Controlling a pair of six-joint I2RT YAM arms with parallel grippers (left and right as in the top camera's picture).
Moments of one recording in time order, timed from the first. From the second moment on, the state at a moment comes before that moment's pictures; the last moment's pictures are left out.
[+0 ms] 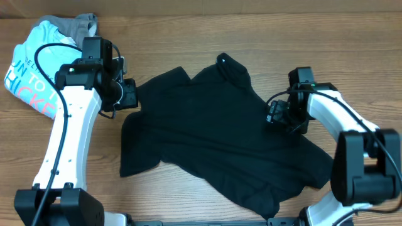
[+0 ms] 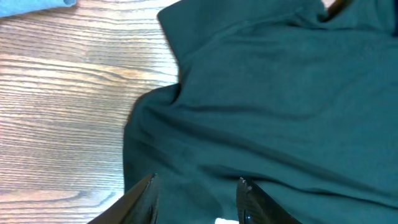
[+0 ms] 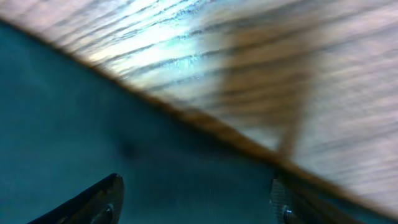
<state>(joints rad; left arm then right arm) 0.00 1.60 1.46 -1.15 0.13 -0.17 0.05 1.82 1.10 -0.78 -0.09 0.39</state>
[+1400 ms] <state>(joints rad) -0.18 1.60 1.46 -0.91 0.26 -0.04 -0.21 1.82 1.46 -0.58 -0.28 0.36</state>
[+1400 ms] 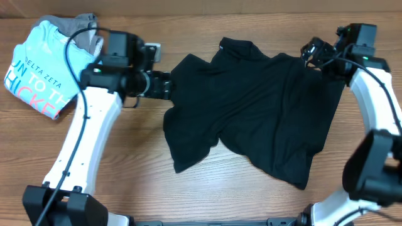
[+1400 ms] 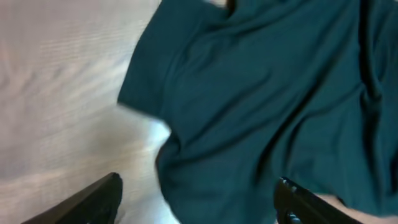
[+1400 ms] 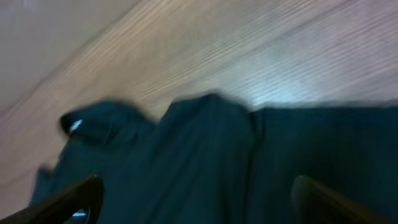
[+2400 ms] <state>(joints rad) -0.21 2.10 1.46 -0.88 0.09 -0.13 -0.25 1.43 1.17 -1.06 -0.22 0.45</state>
